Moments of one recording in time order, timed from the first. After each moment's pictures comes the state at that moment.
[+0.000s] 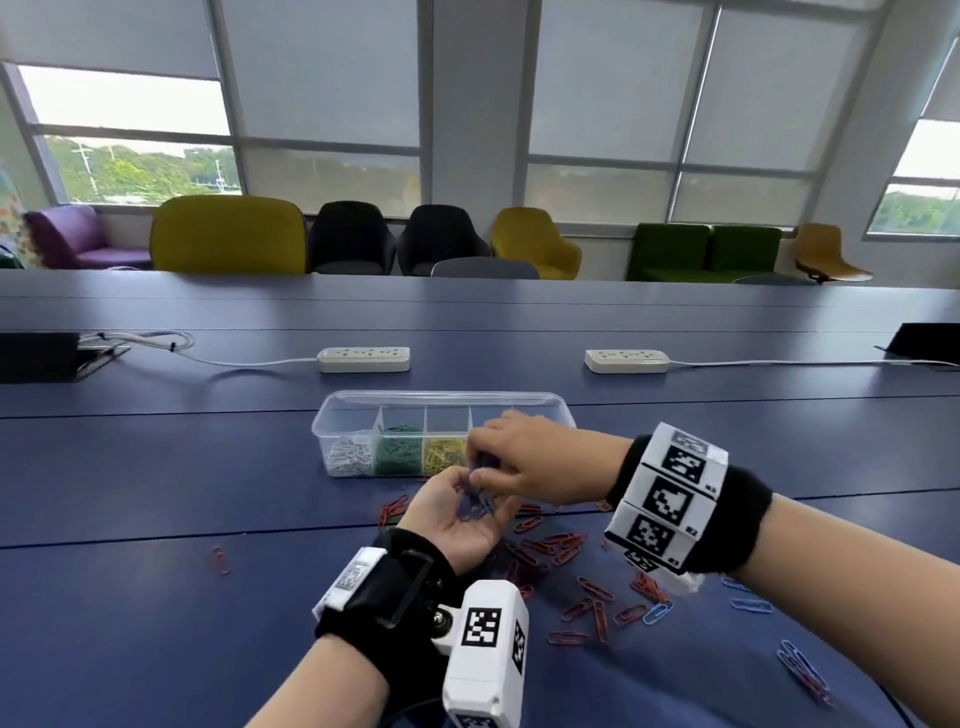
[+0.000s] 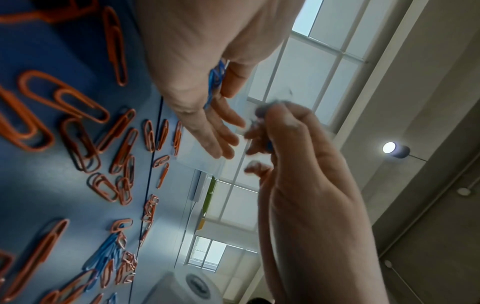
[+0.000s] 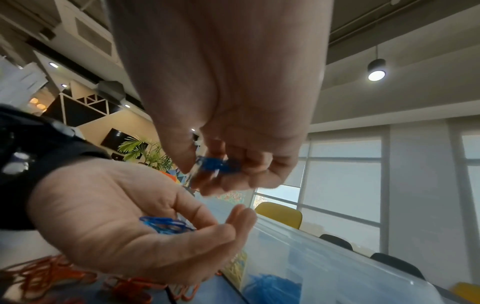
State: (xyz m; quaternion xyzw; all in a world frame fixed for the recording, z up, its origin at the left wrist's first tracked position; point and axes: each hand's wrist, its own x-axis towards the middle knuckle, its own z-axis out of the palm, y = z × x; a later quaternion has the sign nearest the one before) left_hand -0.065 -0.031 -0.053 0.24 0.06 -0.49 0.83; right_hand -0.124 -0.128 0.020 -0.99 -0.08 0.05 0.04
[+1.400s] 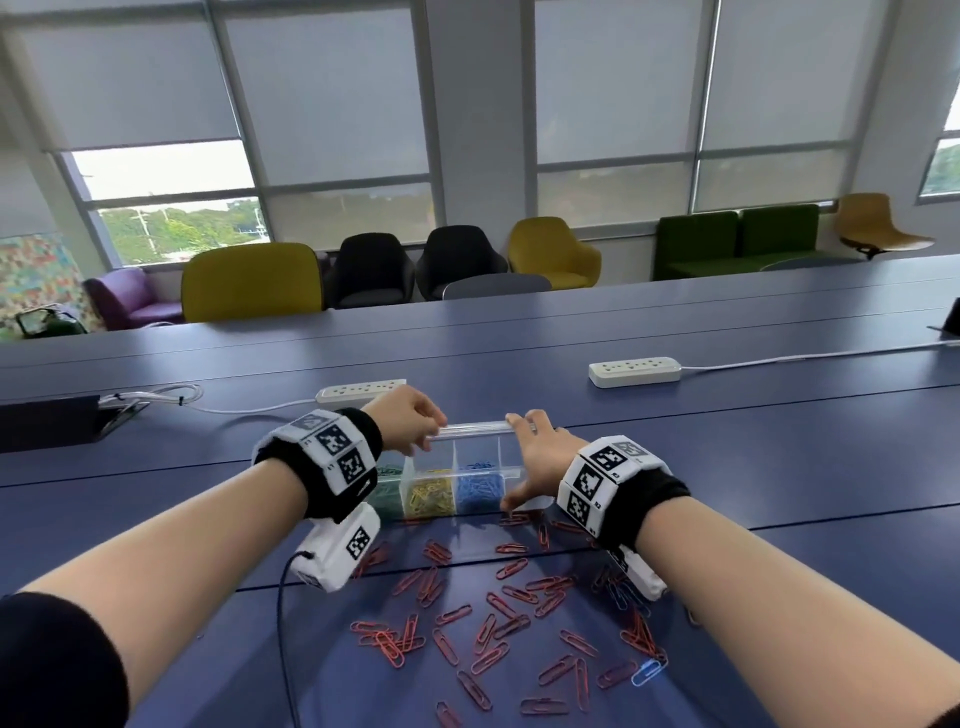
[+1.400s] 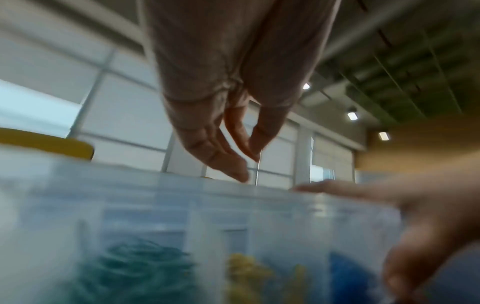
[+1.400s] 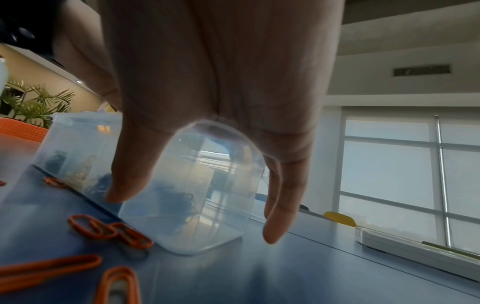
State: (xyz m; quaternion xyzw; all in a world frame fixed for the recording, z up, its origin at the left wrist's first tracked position) left_hand 0.037 -0.058 0.020 0.88 -0.30 -0.15 0.33; right_hand -0.072 -0.212 -0.025 -0.98 0.14 0.05 0.11
